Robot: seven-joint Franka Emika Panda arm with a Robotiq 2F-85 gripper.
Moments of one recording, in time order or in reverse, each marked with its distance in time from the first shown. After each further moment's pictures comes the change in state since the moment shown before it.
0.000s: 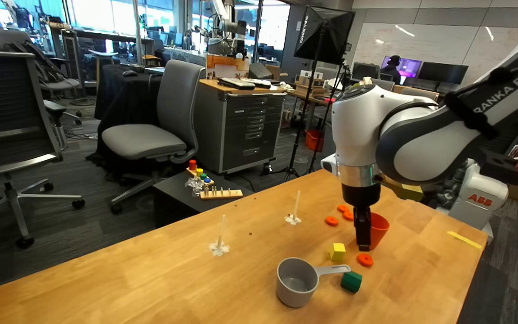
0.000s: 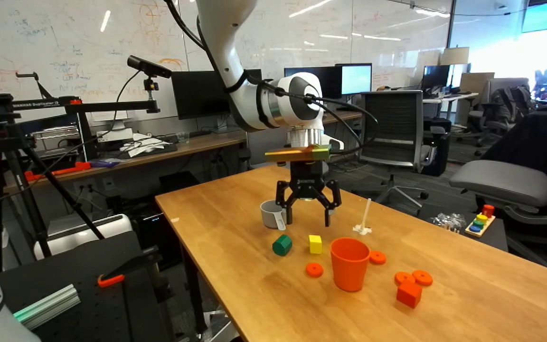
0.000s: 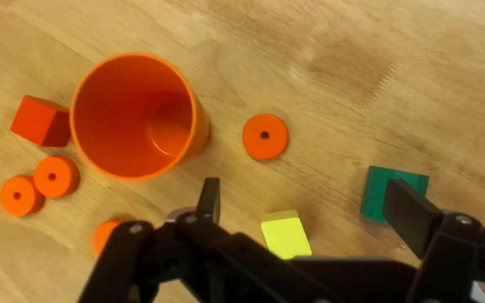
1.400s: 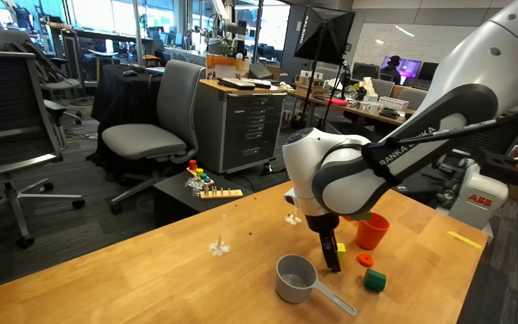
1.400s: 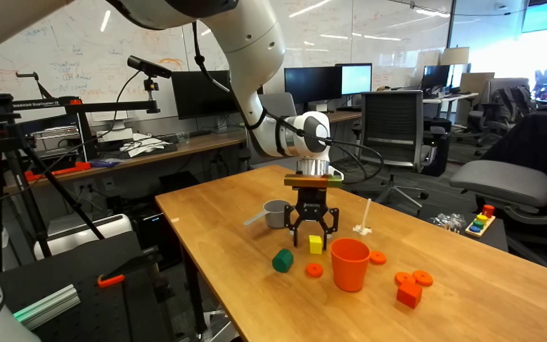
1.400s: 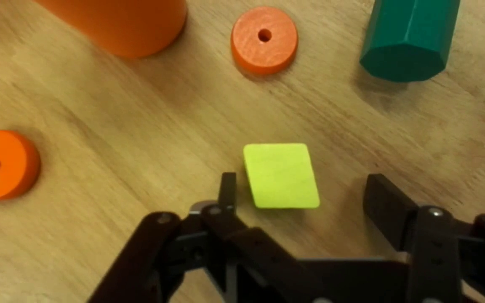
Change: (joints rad) arm 0.034 0.360 0.019 0.413 0.031 -0.180 -0.175
